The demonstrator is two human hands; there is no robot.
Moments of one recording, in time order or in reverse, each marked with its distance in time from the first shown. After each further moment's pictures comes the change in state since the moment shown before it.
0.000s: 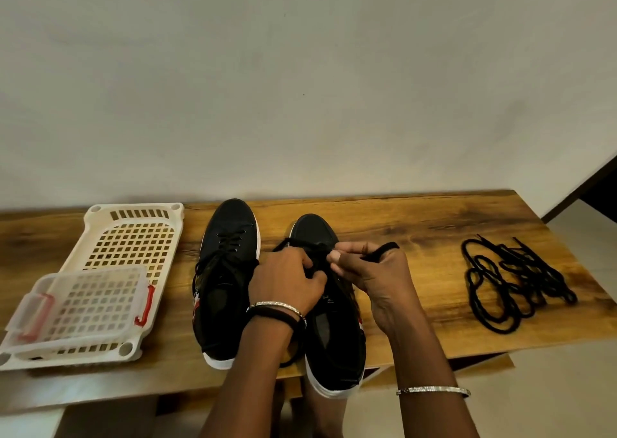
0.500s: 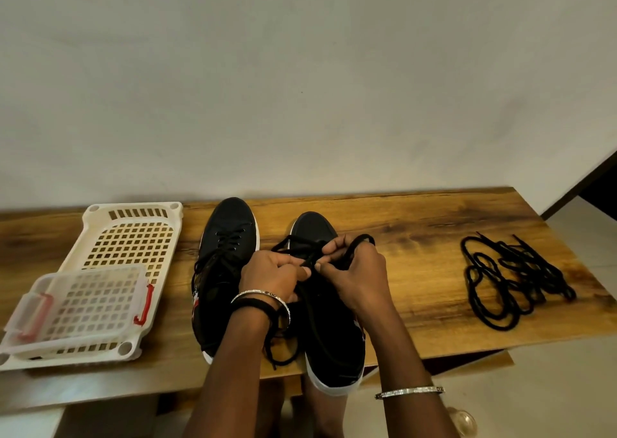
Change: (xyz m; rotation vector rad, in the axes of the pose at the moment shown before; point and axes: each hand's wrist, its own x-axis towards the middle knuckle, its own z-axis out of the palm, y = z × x) left_hand 0.008 -0.020 0.002 -0.722 -0.110 -0.404; right_hand 0.006 0.017 0.014 -0.667 0.024 -0.249
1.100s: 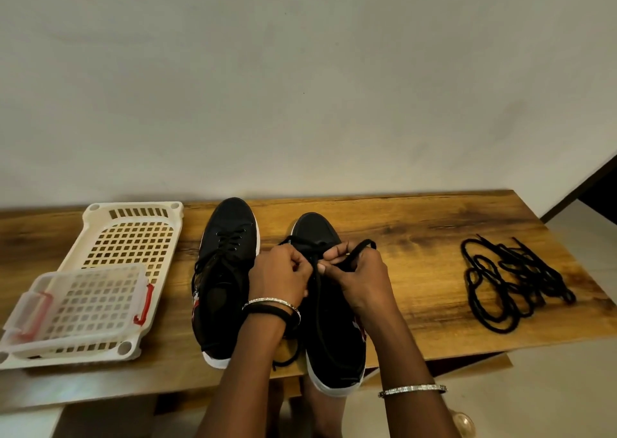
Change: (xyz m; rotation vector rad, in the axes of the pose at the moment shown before) left_hand -0.001 0.003 0.009 0.438 0.103 0.344; right_hand 0.002 0.011 0.001 0.140 -0.034 0.120
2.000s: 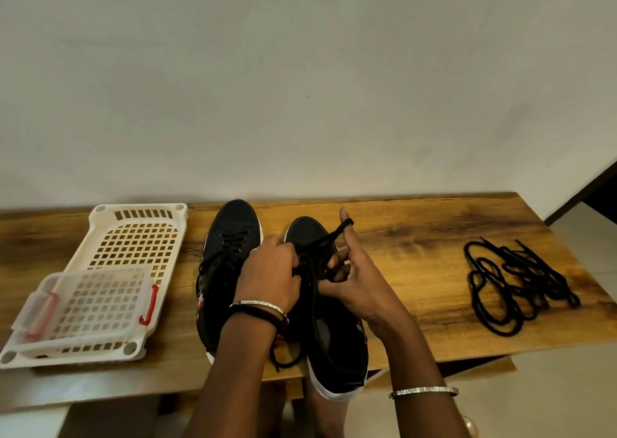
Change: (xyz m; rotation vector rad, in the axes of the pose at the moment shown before) left_hand -0.002 0.001 -0.025 0.452 -0.015 0.245; right_hand -0.004 -0.009 -0.008 0.042 -0.323 -0.114
